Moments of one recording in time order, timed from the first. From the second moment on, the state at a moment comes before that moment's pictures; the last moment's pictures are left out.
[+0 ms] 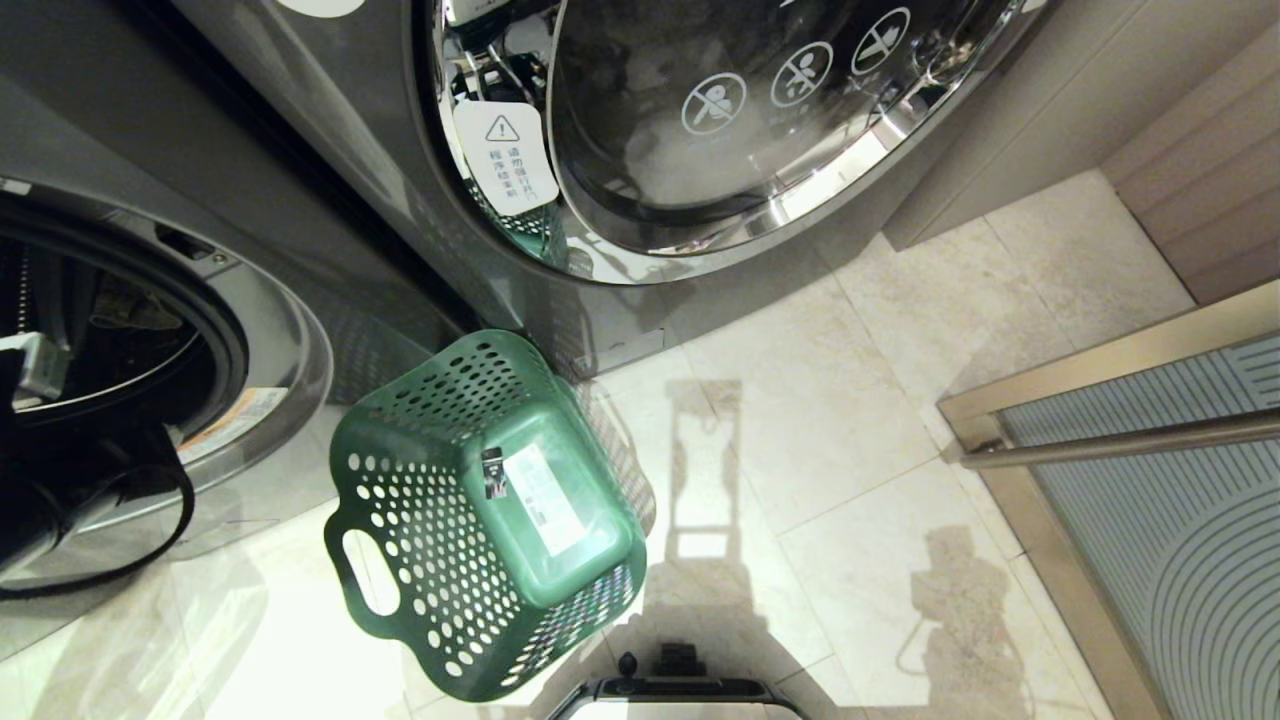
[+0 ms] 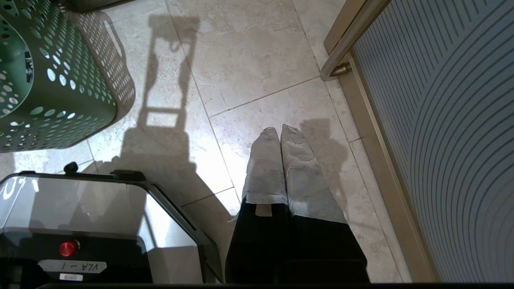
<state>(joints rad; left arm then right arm) 0.34 1.58 -0.57 -0.79 -0.12 -0.01 0.00 0.00 0.00 0.00 0.03 -0.04</state>
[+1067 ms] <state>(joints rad) 0.48 1.92 -1.03 -0.75 -0.11 -0.03 0.00 0.00 0.00 0.00 0.03 -0.04</state>
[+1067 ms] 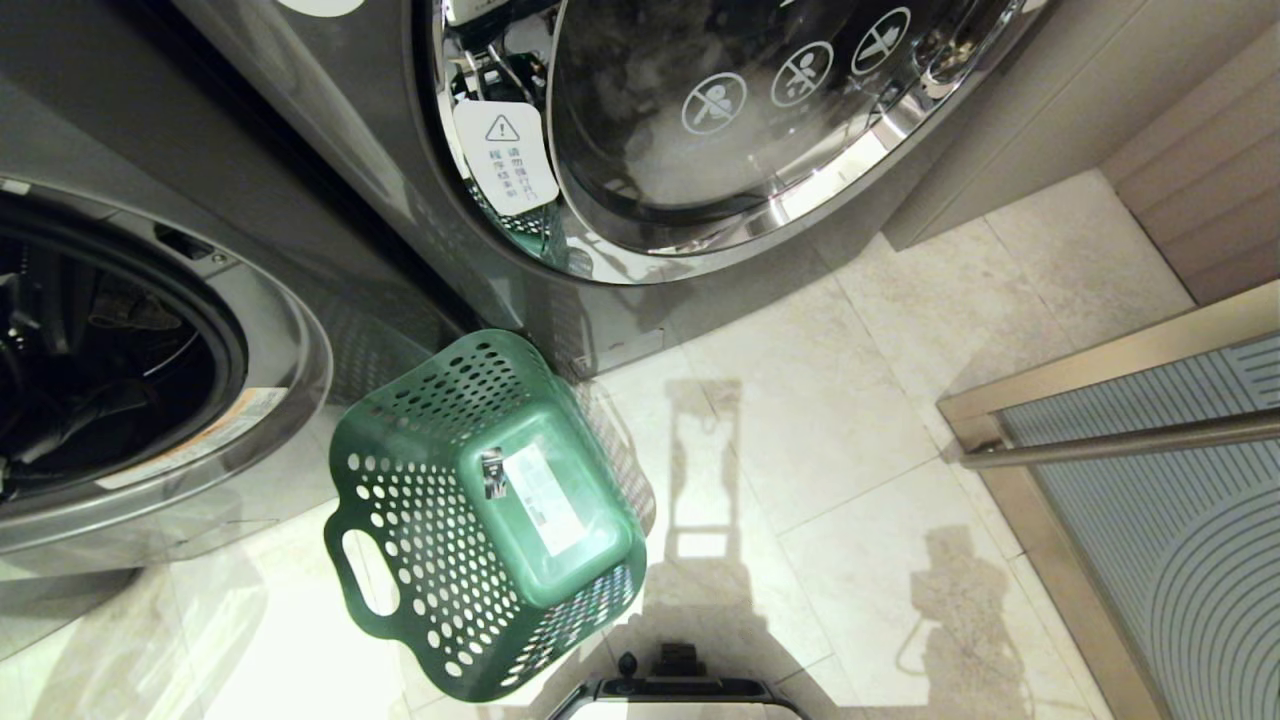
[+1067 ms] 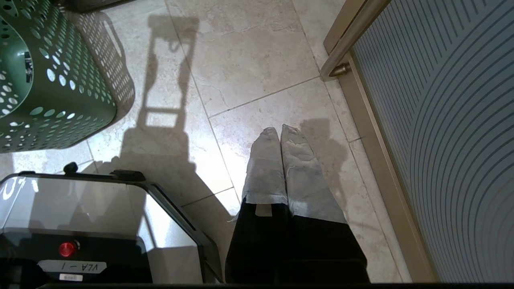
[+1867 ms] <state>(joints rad) 0.46 2.05 -1.35 -0.63 -0.04 0.02 0.00 0.00 0.00 0.00 0.03 -0.04</state>
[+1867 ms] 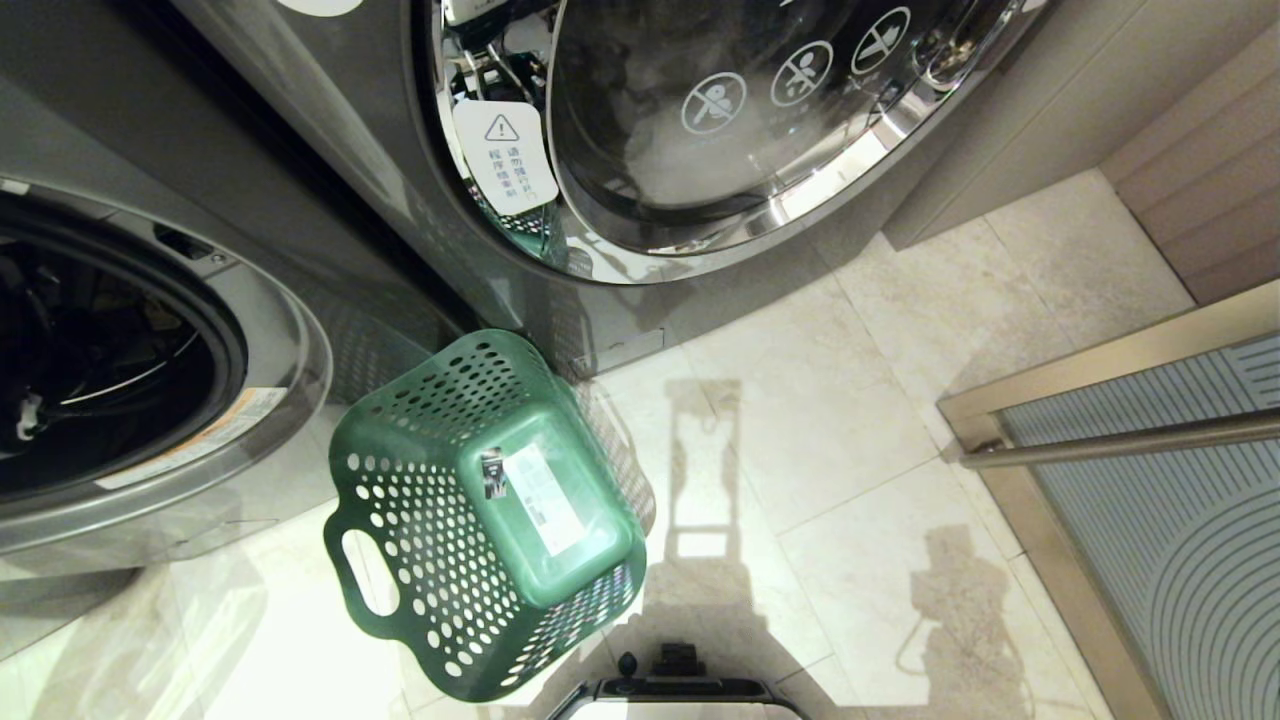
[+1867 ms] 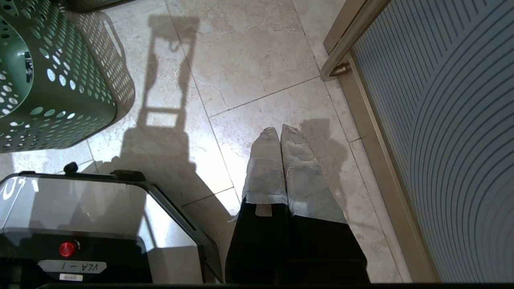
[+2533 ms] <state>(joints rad) 0.43 2.13 -1.47 -0.63 -0.04 0.01 0.00 0.00 0.00 0.00 0.03 -0.04</state>
